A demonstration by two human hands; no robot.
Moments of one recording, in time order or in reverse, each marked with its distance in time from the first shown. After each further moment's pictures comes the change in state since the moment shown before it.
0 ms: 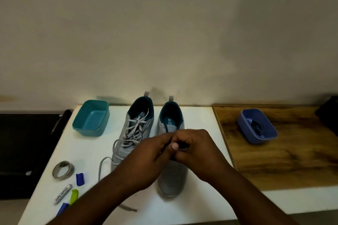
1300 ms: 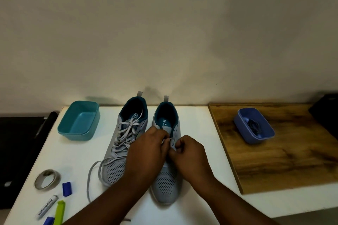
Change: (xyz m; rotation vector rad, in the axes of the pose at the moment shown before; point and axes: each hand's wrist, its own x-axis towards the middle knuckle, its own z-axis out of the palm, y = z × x) left_hand 0.057 -0.068 0.044 0.504 0.449 -0.043; right_hand 0.008 0.052 0.056 -0.032 0.232 0.584
